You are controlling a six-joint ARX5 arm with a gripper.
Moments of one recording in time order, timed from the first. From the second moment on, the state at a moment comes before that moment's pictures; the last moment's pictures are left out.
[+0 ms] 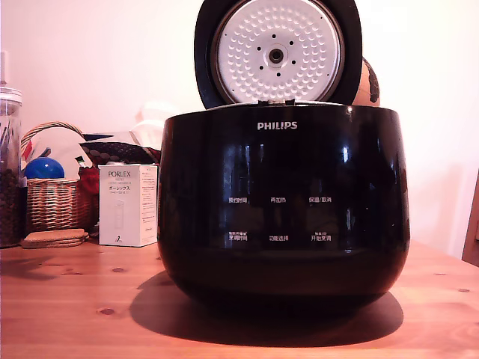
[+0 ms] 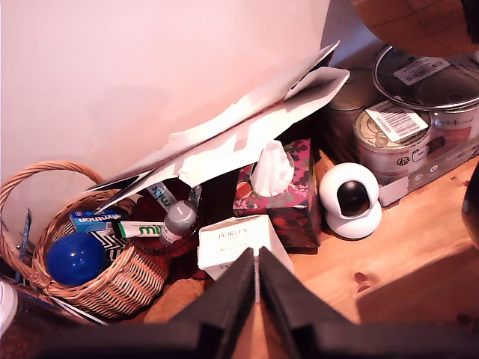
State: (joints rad) arm -0.34 1.57 1.90 -0.82 -0.11 0.24
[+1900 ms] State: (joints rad) arm -0.23 2.09 2.35 -0.51 0.96 -0.29
